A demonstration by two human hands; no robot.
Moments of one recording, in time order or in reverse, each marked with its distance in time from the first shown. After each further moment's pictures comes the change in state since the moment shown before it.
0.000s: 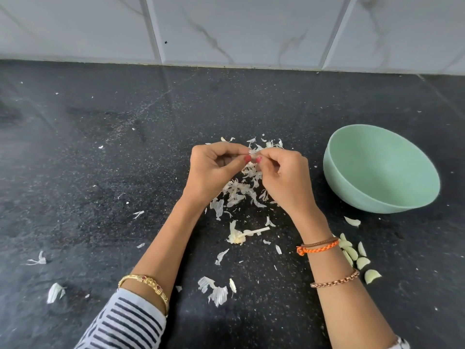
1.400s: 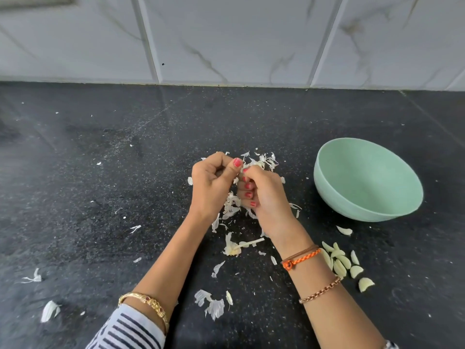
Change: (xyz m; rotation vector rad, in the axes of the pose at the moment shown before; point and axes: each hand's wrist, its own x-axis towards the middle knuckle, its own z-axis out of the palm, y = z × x) left_hand -0.002 0.000 0.014 -0.036 0.135 -0.015; right_hand -0.004 -0.022 0.013 0.918 -0.169 0.575
